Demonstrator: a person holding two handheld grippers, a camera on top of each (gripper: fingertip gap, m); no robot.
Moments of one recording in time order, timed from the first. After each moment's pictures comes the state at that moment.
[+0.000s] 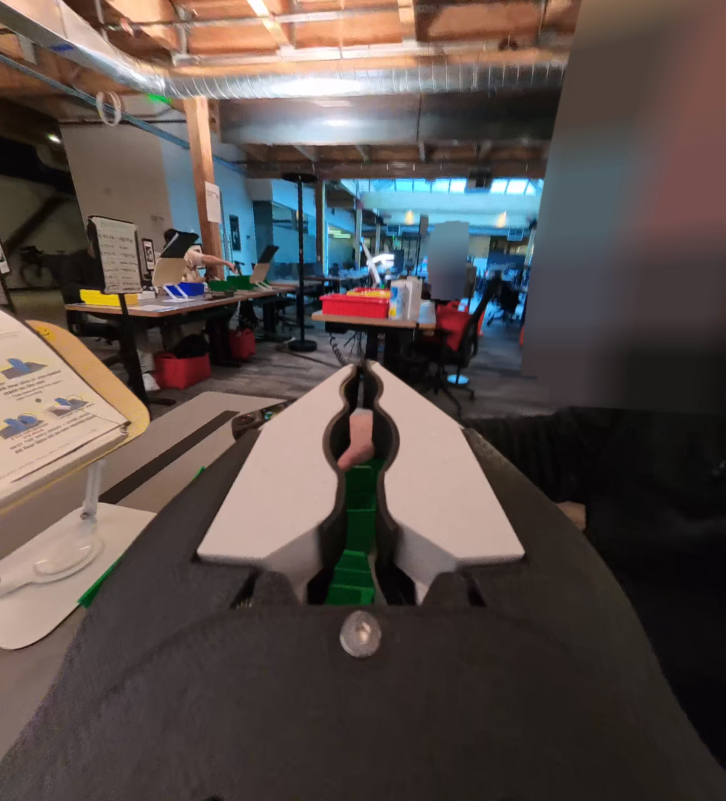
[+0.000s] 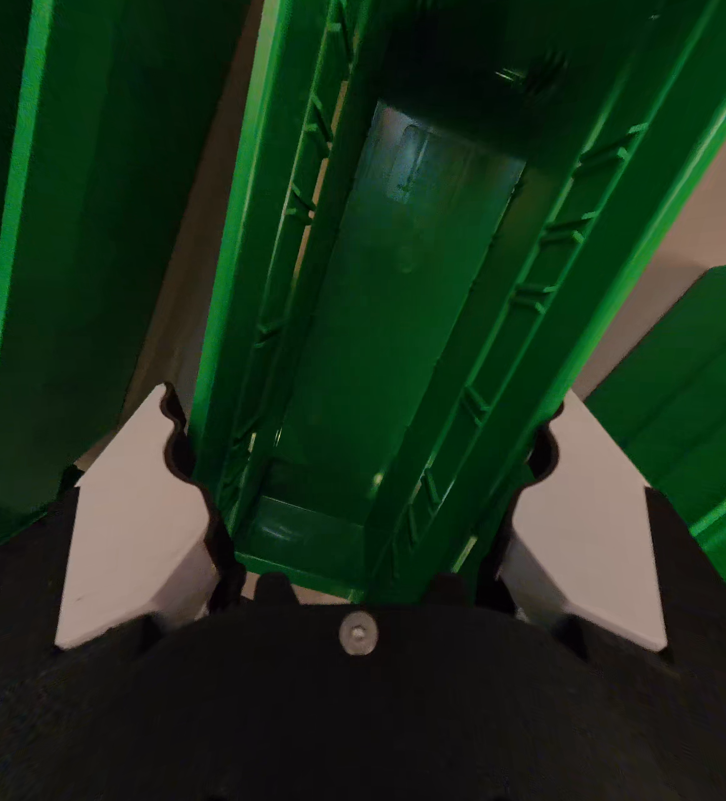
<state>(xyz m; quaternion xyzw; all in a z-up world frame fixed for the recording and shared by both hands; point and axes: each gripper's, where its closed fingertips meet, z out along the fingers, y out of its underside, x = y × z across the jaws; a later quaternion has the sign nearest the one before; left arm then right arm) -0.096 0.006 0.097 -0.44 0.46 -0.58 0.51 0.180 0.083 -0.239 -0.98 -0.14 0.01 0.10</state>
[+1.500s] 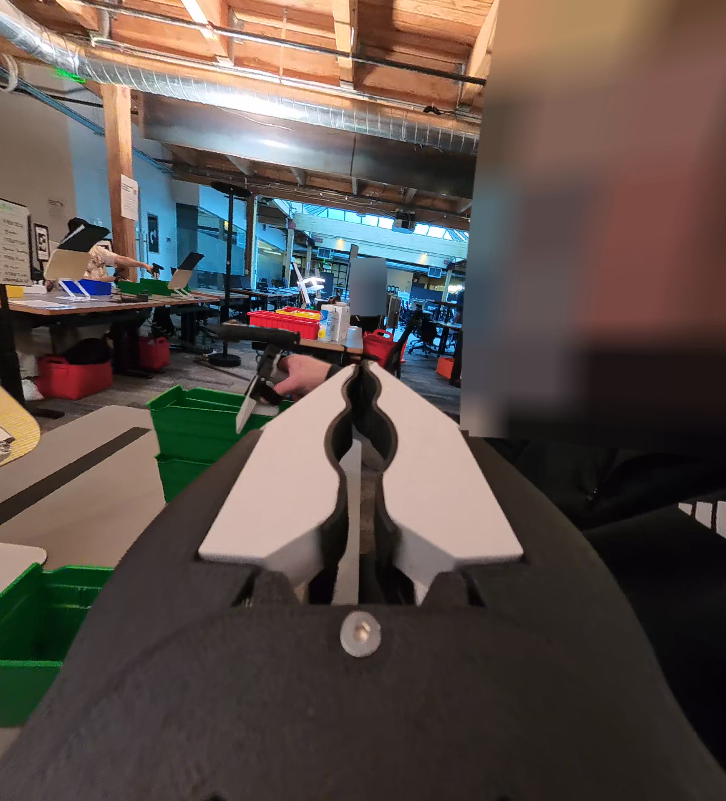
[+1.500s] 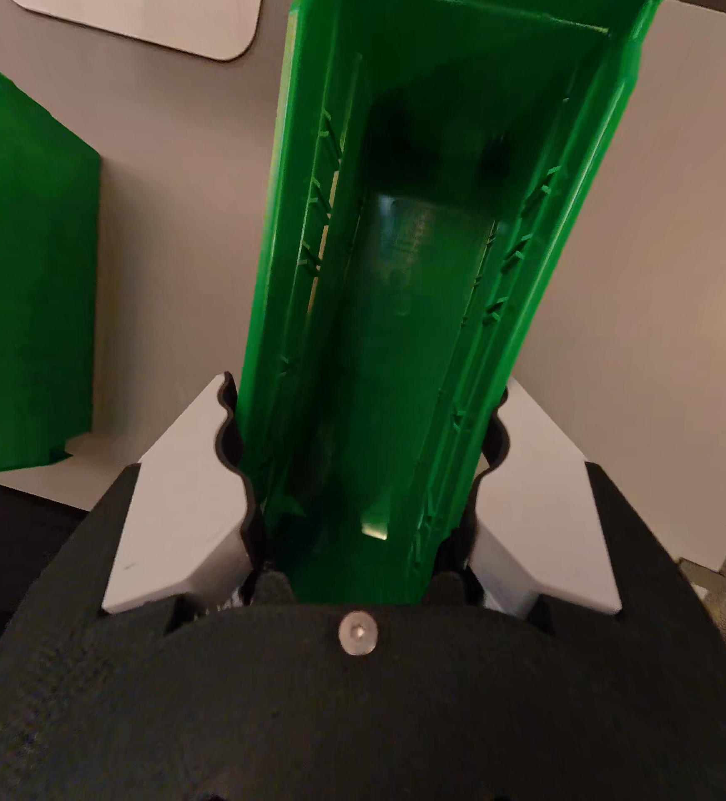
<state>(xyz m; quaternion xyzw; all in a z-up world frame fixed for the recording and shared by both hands) -0.114 -0.012 0.118 -0.41 0.45 -0.67 0.43 0.343 0.056 -0.123 -0.98 0.03 0.04 0.20</state>
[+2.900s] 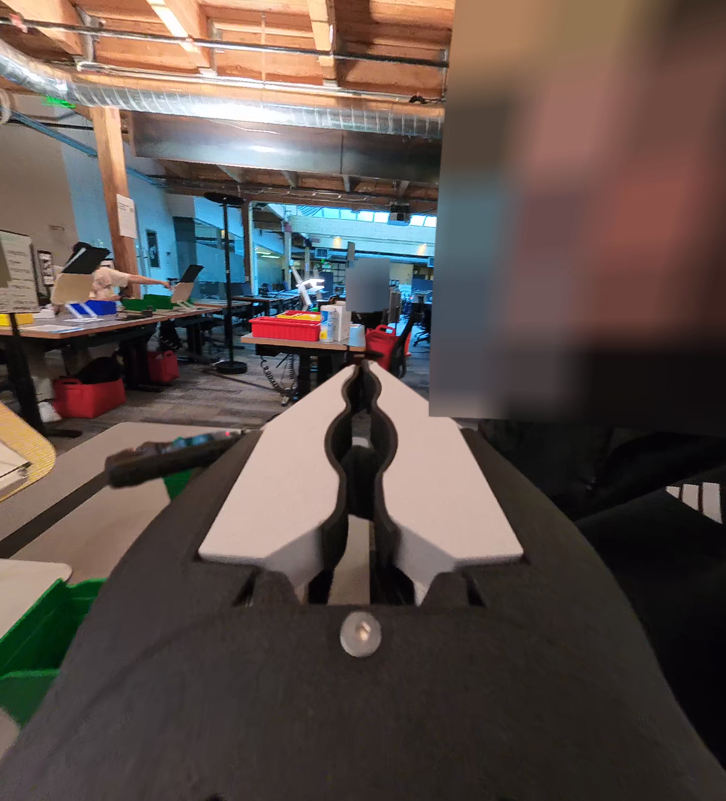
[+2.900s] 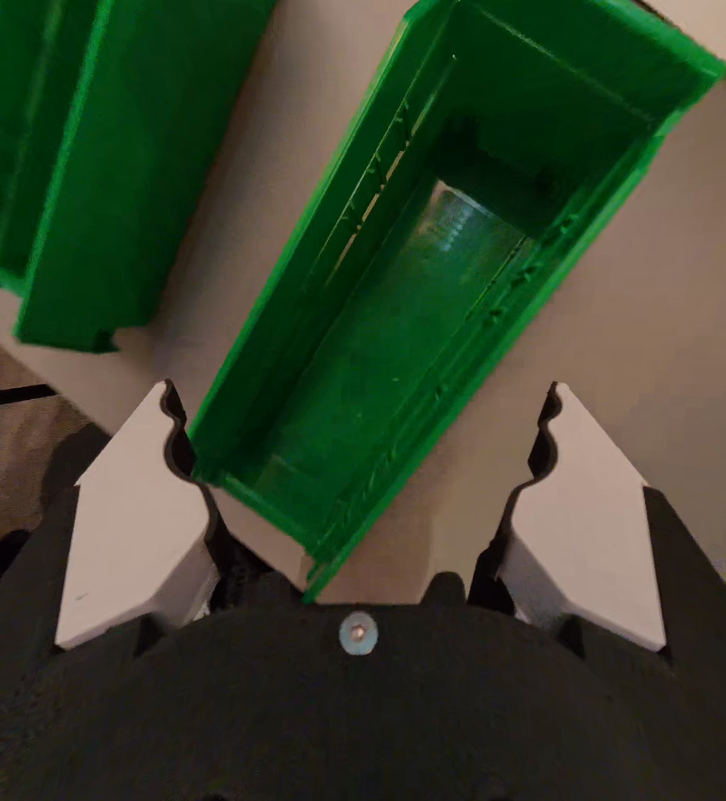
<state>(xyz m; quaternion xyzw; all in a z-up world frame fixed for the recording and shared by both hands) -0.125 -0.026 0.128 -0.39 0.47 -0.65 0.45 0.035 0.110 -0.187 -0.97 -0.16 0.12 0.16</state>
